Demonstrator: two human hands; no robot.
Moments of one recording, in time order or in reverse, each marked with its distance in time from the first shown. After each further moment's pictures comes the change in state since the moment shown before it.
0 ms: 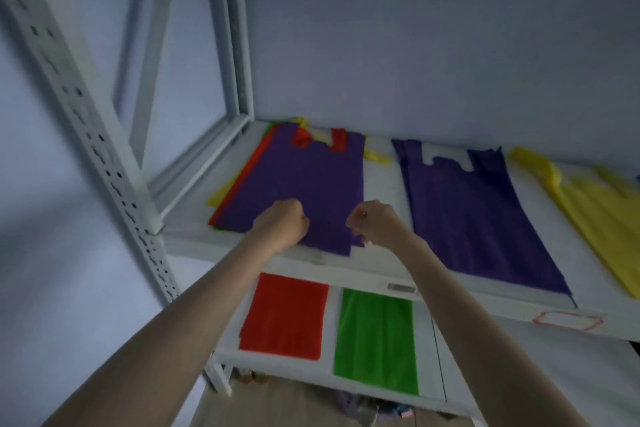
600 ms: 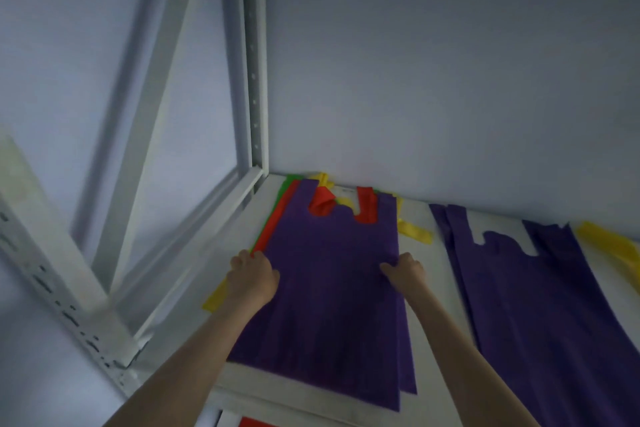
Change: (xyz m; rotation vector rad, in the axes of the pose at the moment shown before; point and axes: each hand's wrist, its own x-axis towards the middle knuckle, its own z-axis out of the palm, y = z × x) left_hand 0.155 -0.072 -0.013 0.070 0.053 -0.298; right_hand 0.180 0.003 0.002 0.008 0.152 0.337
